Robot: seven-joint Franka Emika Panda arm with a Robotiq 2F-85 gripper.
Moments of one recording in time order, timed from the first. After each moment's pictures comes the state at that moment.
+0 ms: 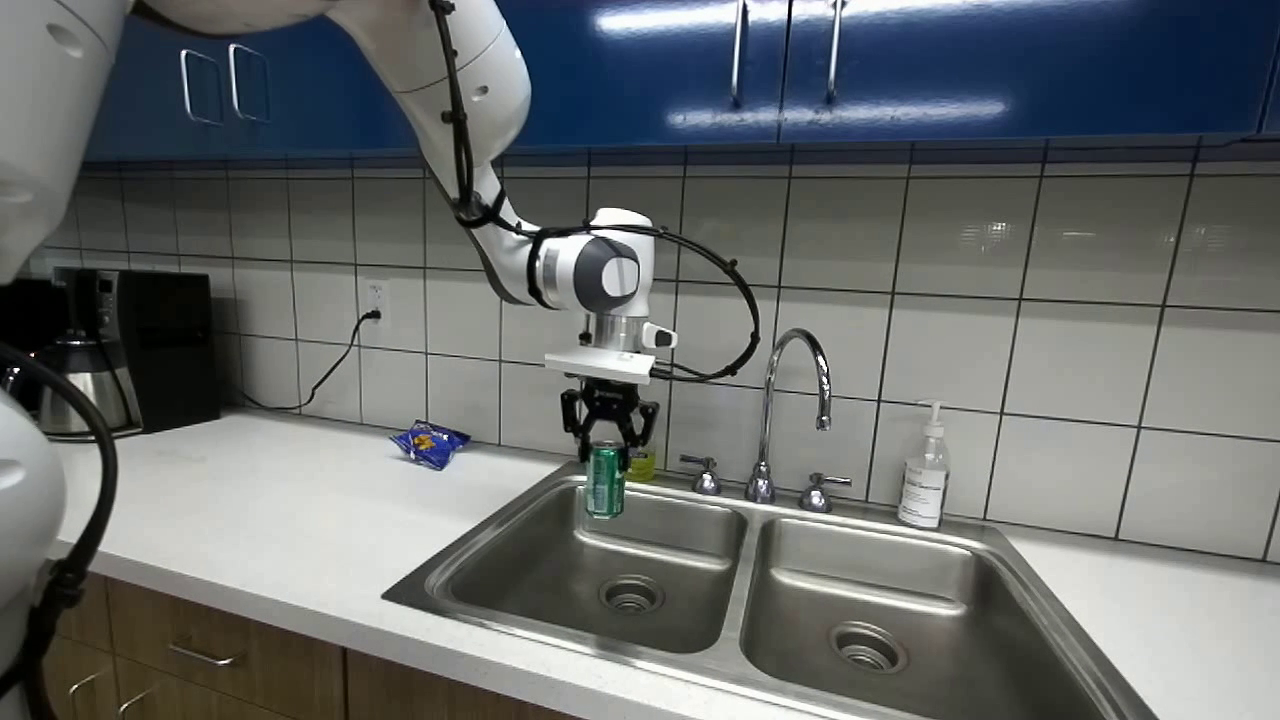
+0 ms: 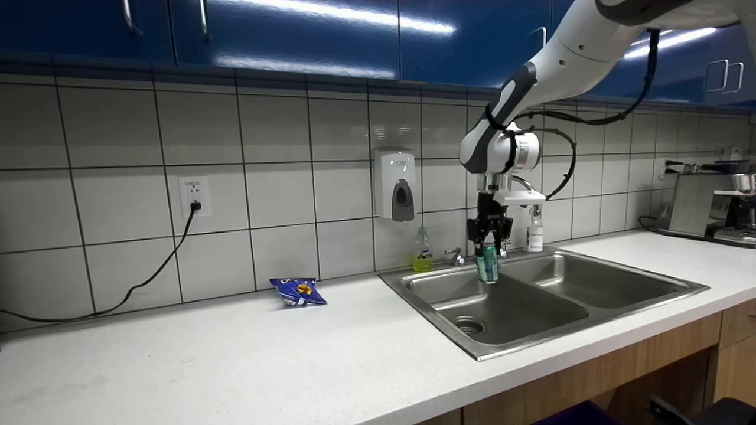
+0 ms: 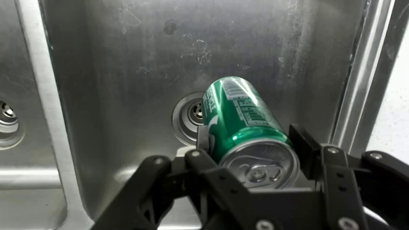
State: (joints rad) arm -0.15 0.31 -0.06 -1.96 0.10 2.31 -0.36
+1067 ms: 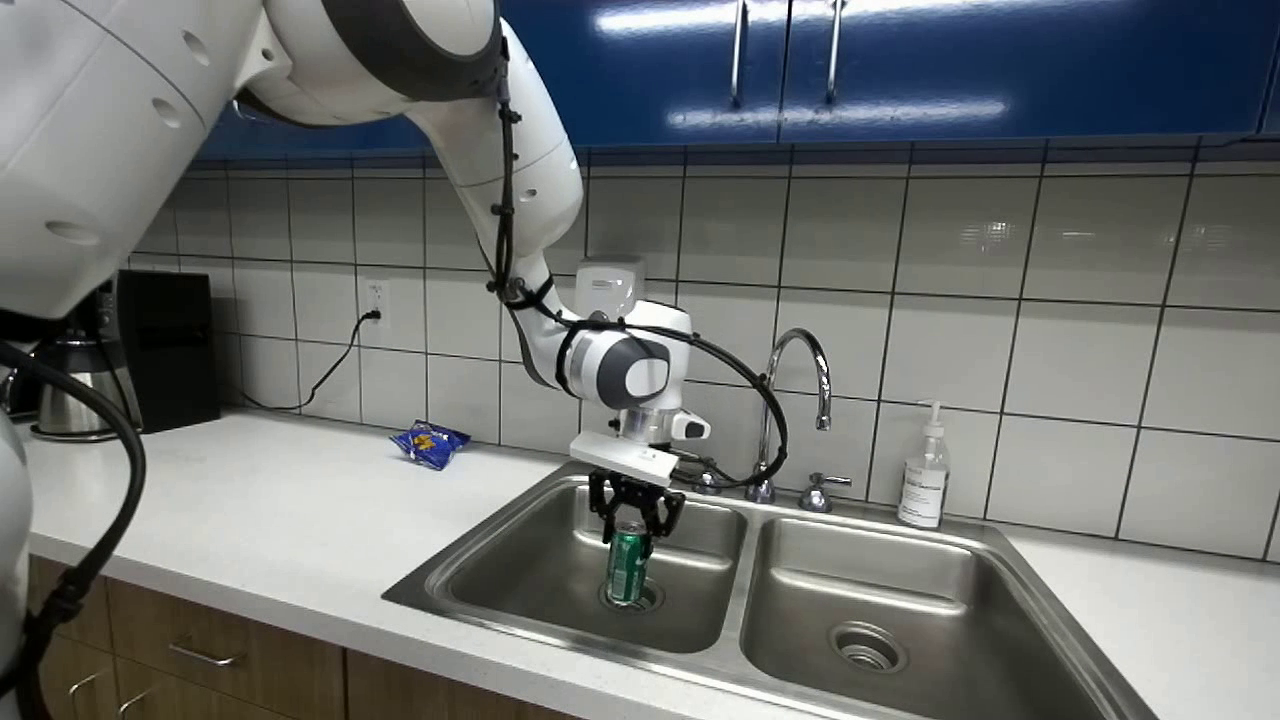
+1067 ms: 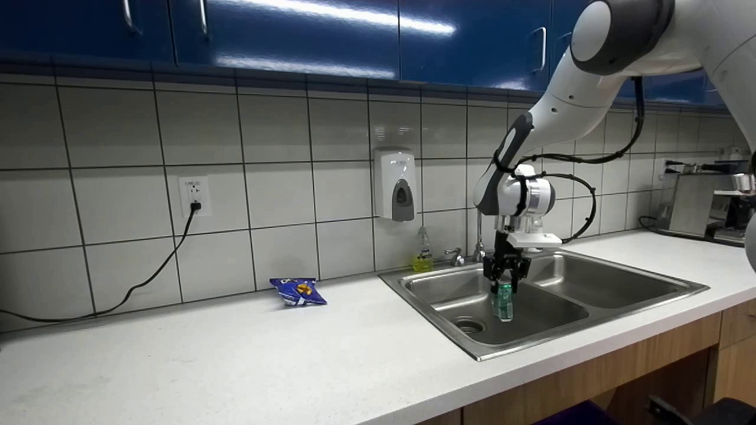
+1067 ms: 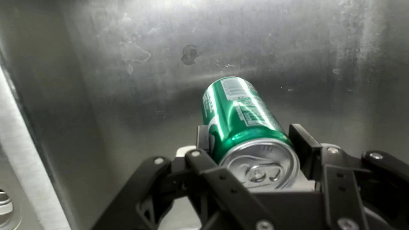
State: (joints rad) arm -0.24 0.51 -0.06 -1.97 0.20 2.48 -0.38
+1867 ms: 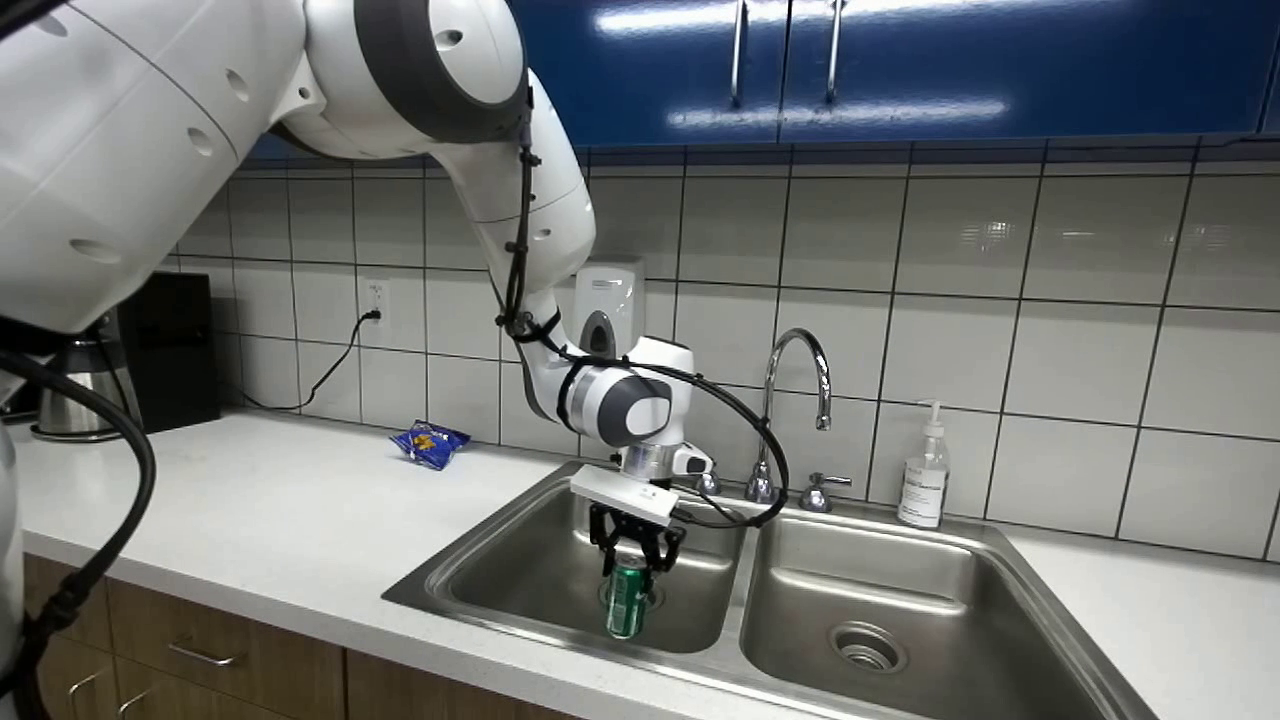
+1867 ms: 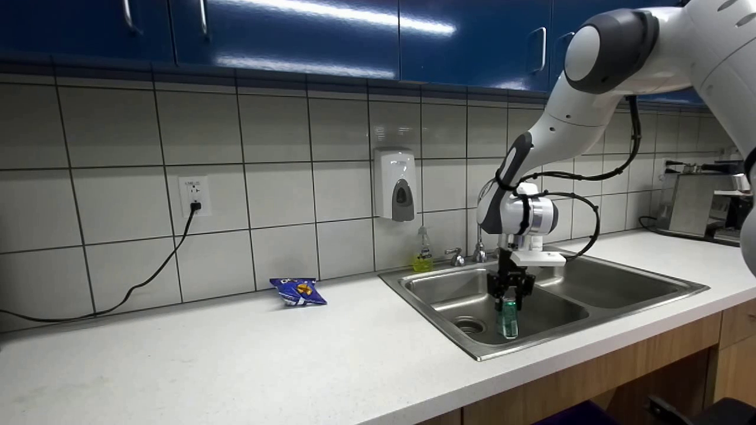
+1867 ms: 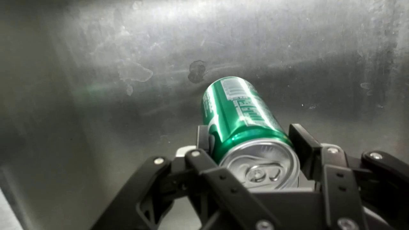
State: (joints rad) arm -0.27 0.59 -0.03 -1.97 0.20 2.54 -0.38
